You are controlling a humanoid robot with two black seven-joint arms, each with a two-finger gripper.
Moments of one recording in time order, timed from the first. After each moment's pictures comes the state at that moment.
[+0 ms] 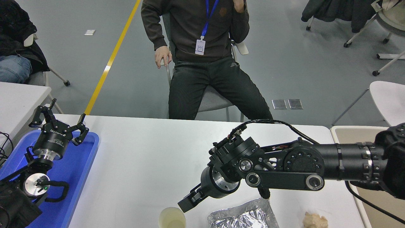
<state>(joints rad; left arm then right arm) -0.55 0.46 -0.60 -0.39 -0.23 -0.70 -0.59 1.17 -0.11 0.01 1.48 -1.05 0.50 -0.54</state>
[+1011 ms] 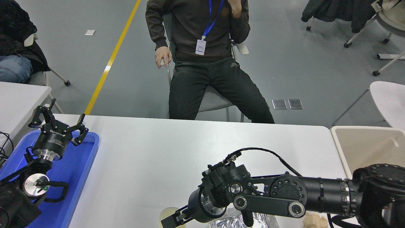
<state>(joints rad) -0.55 0.46 -0.60 -0.39 -0.23 -0.70 -0.59 0.93 -0.01 0.11 1.35 -1.12 0.40 -0.56</state>
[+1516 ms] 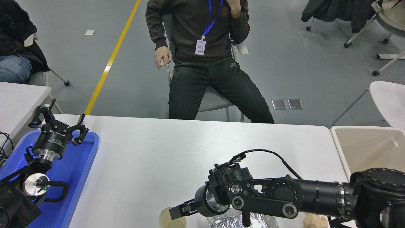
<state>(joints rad) -0.55 0.46 -0.60 -0.39 -0.23 -0.70 -0.59 0.92 0.00 0.06 1.30 -1.12 0.34 -0.56</state>
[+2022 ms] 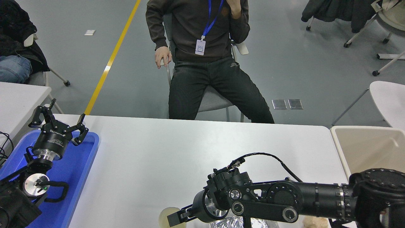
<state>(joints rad) -0.55 0.46 -0.60 -0.39 -0.23 -0.70 -0.59 0.92 0.00 0.02 1.31 -1.15 0.33 -0.46</state>
